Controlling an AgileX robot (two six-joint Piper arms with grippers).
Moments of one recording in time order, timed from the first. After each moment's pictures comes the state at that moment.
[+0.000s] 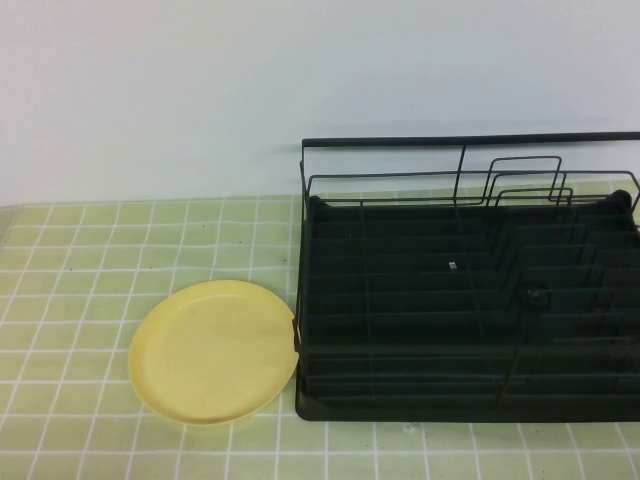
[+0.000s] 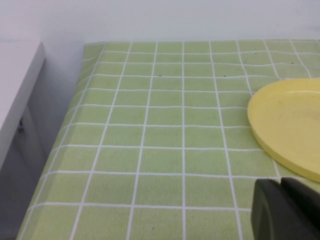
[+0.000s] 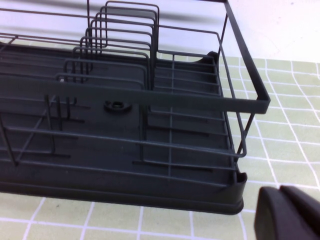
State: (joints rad) right arm 0.00 -0.03 0.04 0.07 0.30 -0.16; left arm -0.02 -0.03 0.04 0.01 0.30 -0.08
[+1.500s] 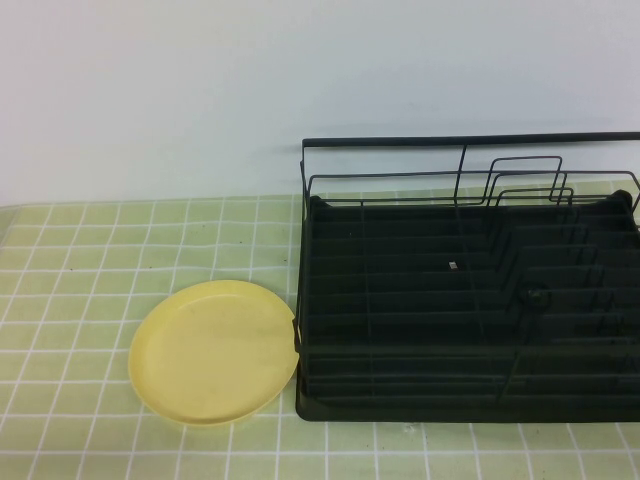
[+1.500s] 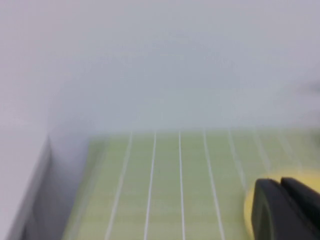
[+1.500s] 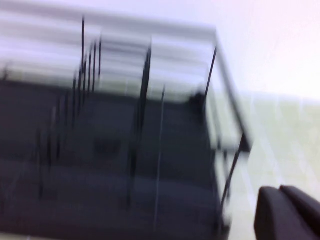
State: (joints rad) right arm 0.00 -0.03 0.04 0.04 0.16 -0.16; left arm -0.02 -0.03 0.04 0.02 0.01 -0.07
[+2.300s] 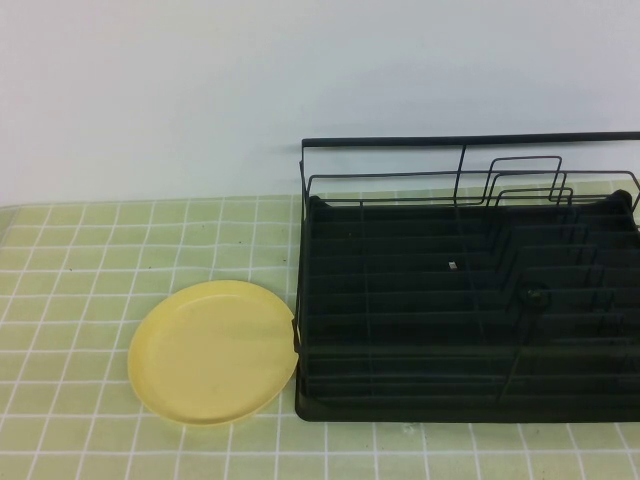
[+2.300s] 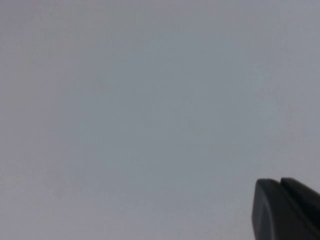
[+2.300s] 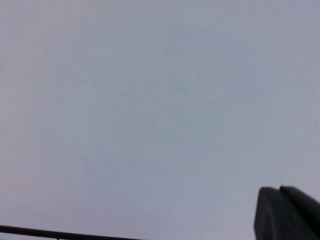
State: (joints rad) right arm 0.00 -0.03 0.04 0.04 -0.36 -0.16; left arm -0.02 -0.03 -0.19 0.34 -0.34 -0.23
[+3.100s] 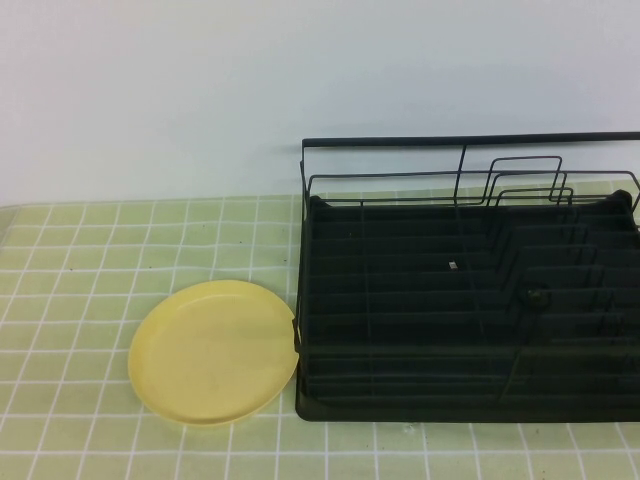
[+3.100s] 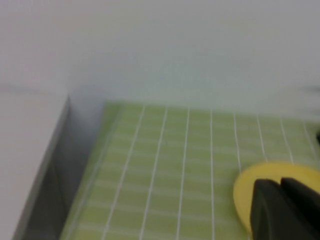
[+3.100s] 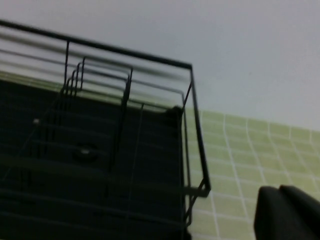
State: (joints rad) right arm 0.00 0.22 -0.30 -0.03 0.39 -0.18; left arm -0.02 0.22 -0.51 0.07 0.62 -0.24
